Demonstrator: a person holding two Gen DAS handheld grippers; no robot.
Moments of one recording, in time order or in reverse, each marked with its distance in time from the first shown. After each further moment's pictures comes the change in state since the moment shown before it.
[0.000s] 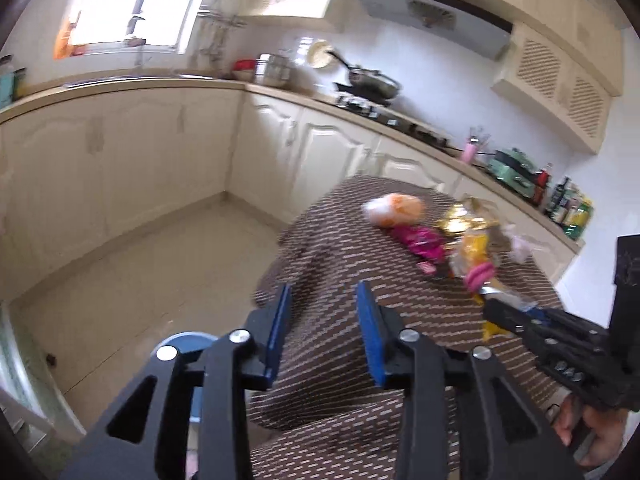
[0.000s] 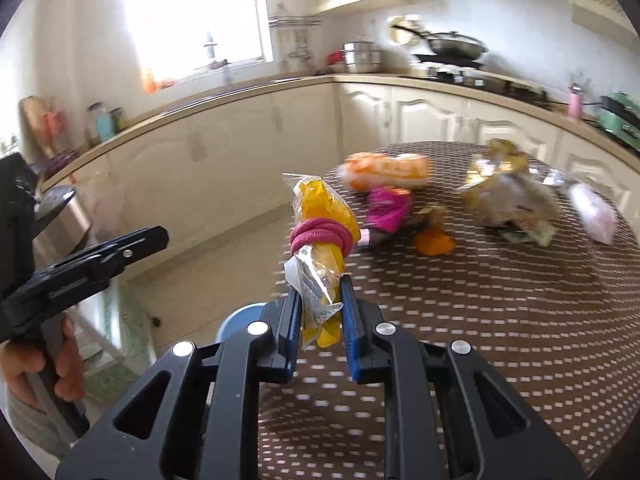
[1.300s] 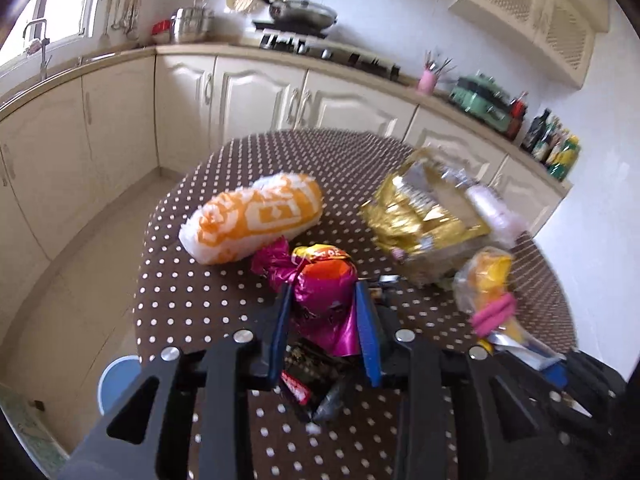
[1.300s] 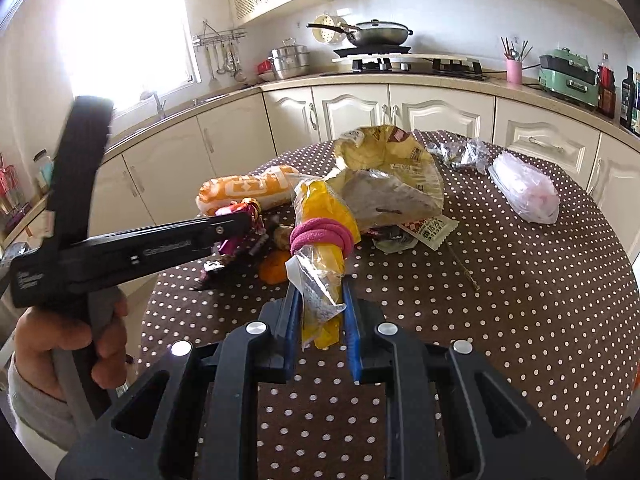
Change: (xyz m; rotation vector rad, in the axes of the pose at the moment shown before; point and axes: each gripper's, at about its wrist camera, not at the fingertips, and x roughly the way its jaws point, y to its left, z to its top) left arm 0.175 -0.124 0.053 0.142 0.219 -0.113; right arm 0.004 -0.102 0.008 0.153 -0.023 -0.117
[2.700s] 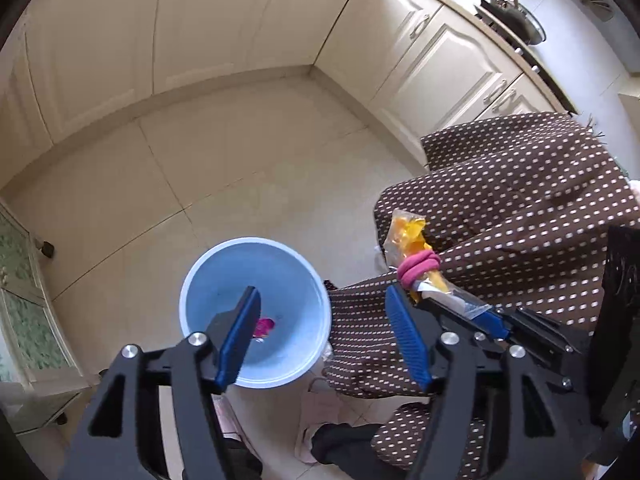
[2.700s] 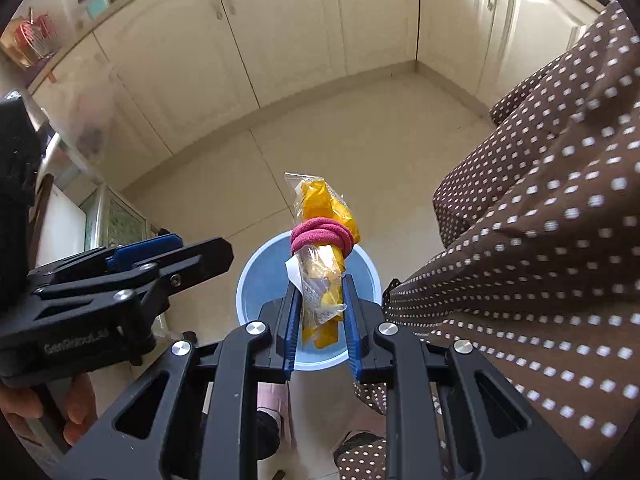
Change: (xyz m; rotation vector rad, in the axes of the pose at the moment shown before) left arm 0.012 0.346 -0.167 -0.494 0.179 0.214; right arm 0.293 0.262 -0.090 -0.295 0.504 0.235
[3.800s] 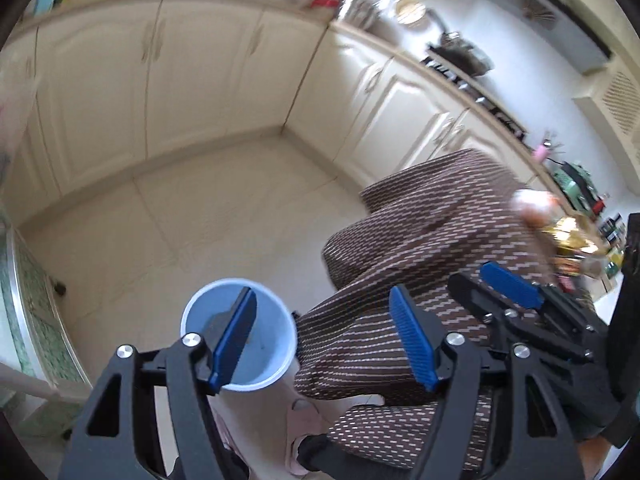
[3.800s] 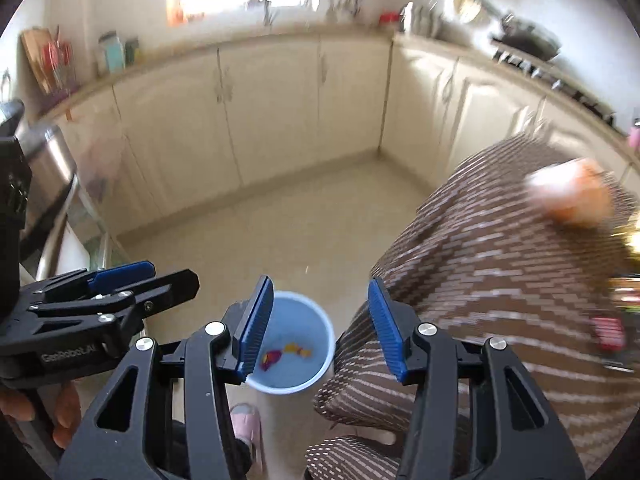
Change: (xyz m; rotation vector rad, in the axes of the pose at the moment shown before) left arm -0.151 -0.075 -0.019 0.100 -0.218 -0.055; right arm -0.198 0.015 -0.021 -0.038 -0.341 -0.147
